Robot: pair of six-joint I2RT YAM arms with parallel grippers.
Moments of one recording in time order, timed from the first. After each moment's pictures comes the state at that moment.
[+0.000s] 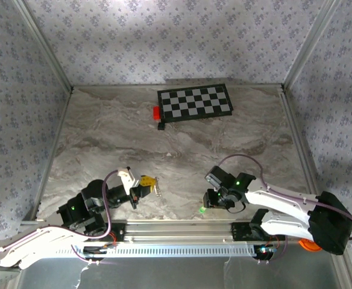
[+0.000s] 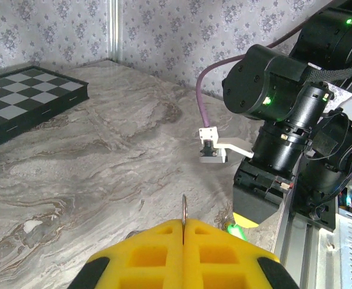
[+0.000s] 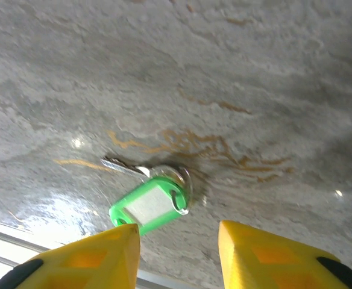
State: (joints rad) left arm -1.07 0.32 0.33 -0.15 0.04 -0.17; right arm 0.91 1.09 0.52 -0.70 -0.17 0.88
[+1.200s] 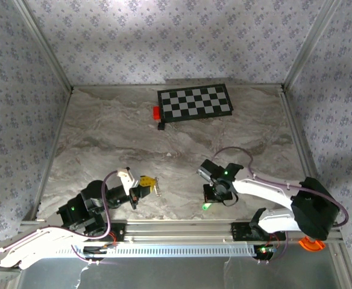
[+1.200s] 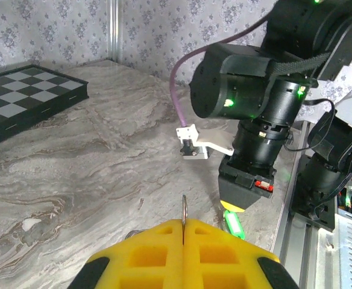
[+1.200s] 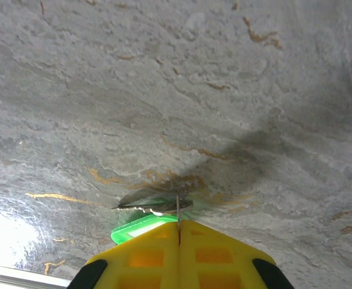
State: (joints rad) left arm -1.07 0.31 0.32 -0.15 0.04 -0.18; right arm 0.89 1.32 0.72 -0.86 -0.07 0.75
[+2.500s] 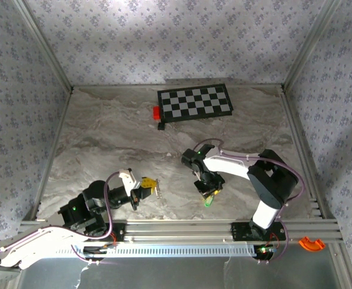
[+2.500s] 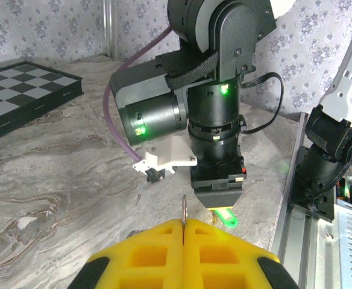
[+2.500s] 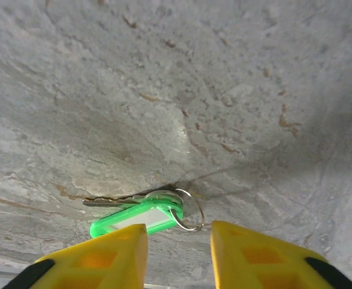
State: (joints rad) left arm -1.07 0.32 0.30 -0.14 0.06 -0.16; right arm 0.86 1.70 1.03 -1.13 -0.01 0.34
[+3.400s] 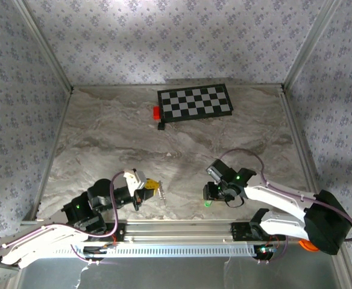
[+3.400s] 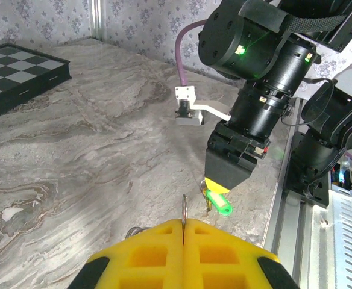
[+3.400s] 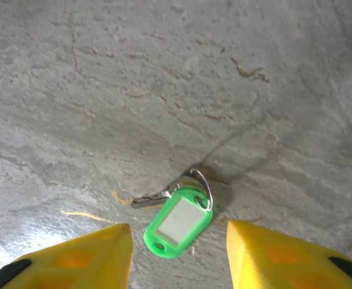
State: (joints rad) left arm -1.07 0.38 0.30 -0.12 0.09 -0.16; right arm 0.82 1.13 0.55 -0.67 -0.12 0.80
